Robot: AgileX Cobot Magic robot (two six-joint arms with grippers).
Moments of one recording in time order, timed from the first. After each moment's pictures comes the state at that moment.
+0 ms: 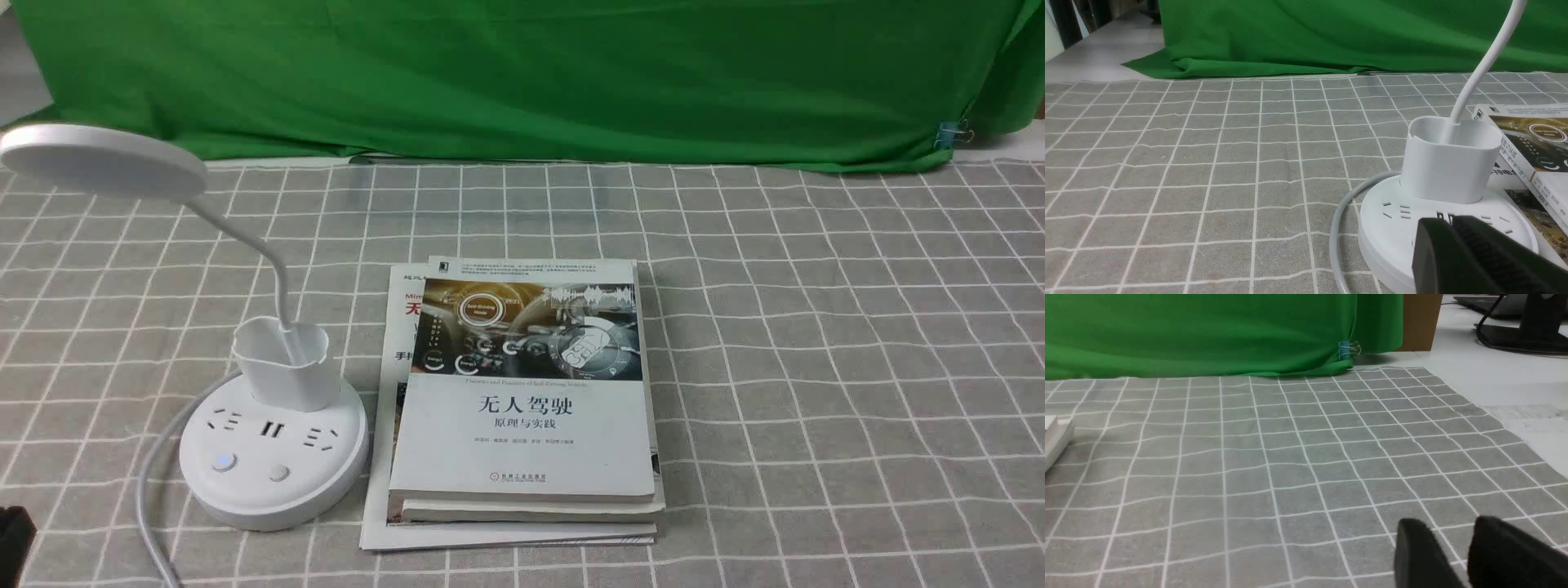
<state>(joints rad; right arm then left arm) -0.12 0.00 0.01 -0.16 0.23 0.11 -0.01 0.00 0.01 -0.02 0.24 0.06</state>
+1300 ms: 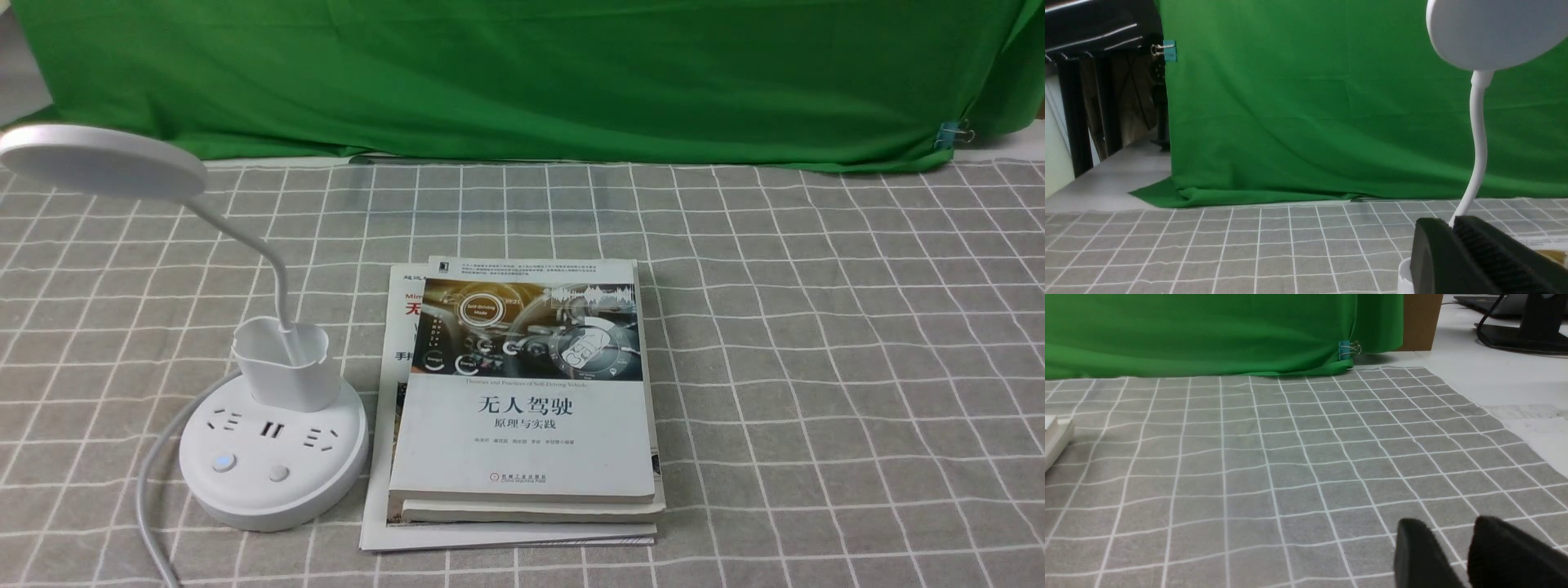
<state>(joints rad) -0.12 0.00 0.01 -0.16 0.23 0.11 -0.01 0.00 0.01 -0.01 -0.06 0.06</state>
